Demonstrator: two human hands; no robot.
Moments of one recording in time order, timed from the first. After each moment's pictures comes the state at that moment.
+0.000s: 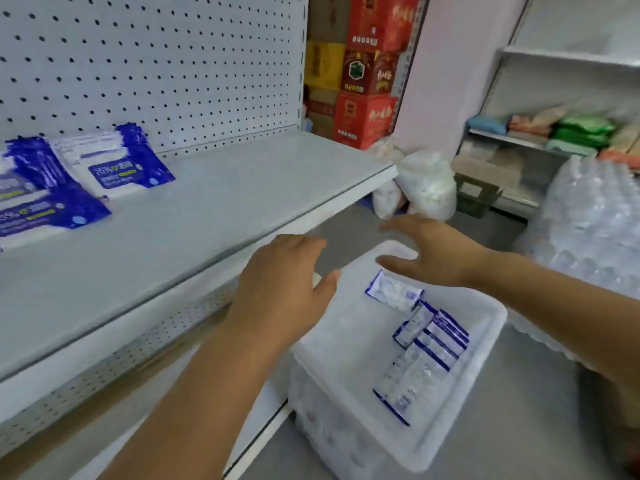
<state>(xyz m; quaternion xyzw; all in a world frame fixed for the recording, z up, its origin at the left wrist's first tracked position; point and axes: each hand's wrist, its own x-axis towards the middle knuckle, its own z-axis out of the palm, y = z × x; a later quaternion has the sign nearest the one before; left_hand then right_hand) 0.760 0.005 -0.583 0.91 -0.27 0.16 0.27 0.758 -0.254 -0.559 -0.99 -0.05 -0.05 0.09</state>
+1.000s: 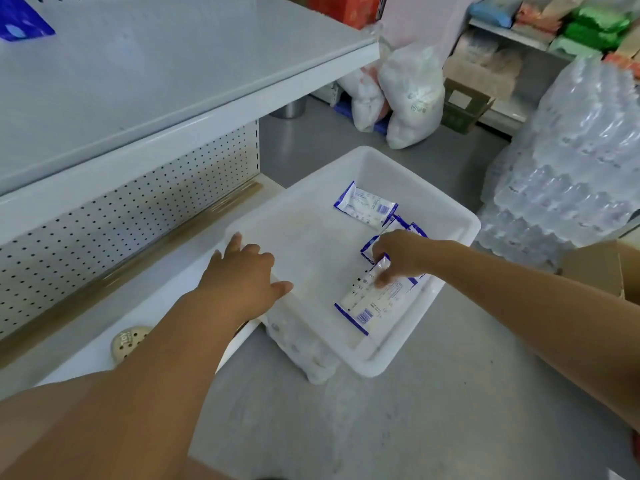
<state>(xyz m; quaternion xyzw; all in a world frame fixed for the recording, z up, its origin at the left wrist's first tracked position) 0.769 -0.022 -0.724 0.95 -0.23 -0.21 0.04 0.749 -0.328 -0.741 -0.96 0.02 0.28 0.01</state>
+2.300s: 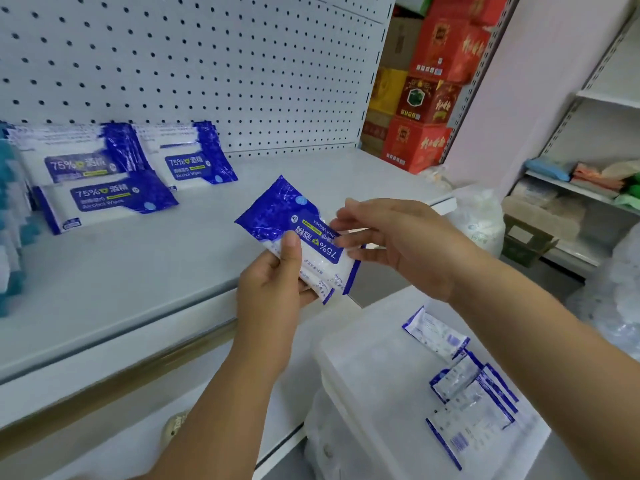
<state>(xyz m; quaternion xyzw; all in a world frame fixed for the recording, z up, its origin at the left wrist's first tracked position) 0.781 0.036 -0.609 0.52 0.00 0.05 0.85 0.799 -0.117 -0.519 -0.76 0.00 0.05 0.65</state>
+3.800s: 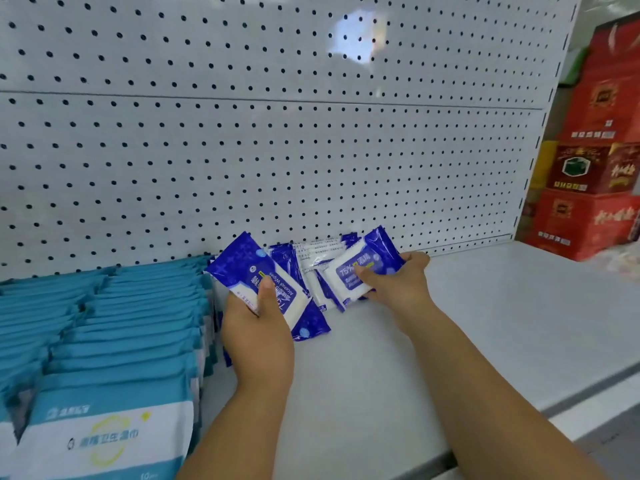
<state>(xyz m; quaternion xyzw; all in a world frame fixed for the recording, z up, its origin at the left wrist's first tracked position) 0.909 0.212 -0.579 0.59 0.19 0.46 0.64 1.027 0.065 -0.566 -0.68 -0.03 -0.05 0.73</state>
